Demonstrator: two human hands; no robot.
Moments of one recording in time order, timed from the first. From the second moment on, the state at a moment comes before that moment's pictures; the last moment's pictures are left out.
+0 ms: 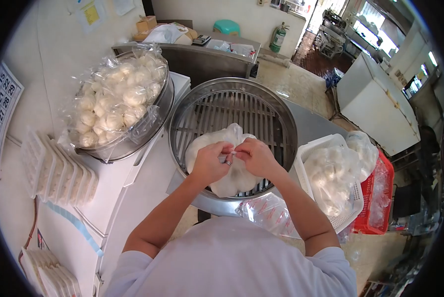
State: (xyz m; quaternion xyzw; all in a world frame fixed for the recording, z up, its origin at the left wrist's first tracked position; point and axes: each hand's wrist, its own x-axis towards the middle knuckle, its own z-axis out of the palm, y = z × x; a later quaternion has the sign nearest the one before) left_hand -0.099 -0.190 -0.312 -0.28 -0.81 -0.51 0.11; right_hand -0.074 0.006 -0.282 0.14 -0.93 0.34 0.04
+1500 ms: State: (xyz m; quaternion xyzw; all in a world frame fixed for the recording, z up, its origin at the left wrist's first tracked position) left_hand 0.104 -0.320 -0.342 0.11 -0.84 -0.48 0.23; right_hand -0.072 -0.027 -0.202 0.29 -0.85 0.42 0.13
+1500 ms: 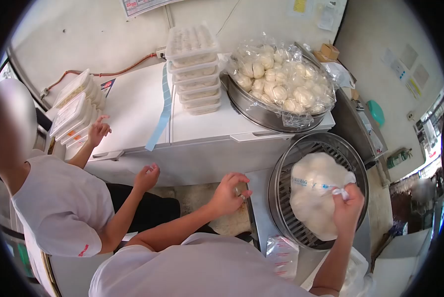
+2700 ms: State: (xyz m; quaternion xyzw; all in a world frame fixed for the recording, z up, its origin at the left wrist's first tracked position) left_hand 0.593 -0.163 -0.273 0.06 -0.36 -0.81 0.45; right_hand 0.356 -0.111 -0.070 0.70 -0.36 0.60 -0.13
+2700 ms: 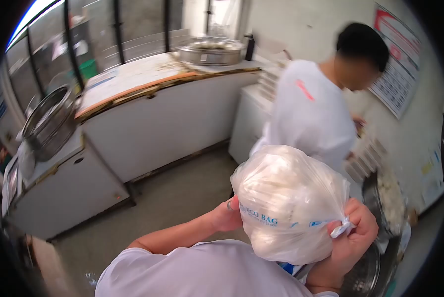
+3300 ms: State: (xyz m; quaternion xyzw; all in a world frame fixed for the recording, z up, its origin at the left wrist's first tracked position) left_hand 0.965 0.100 -0.270 0.29 -0.23 -0.41 0.83; right_hand 0.894 -0.223 -0.039 0.76 -0.13 0.42 -0.48
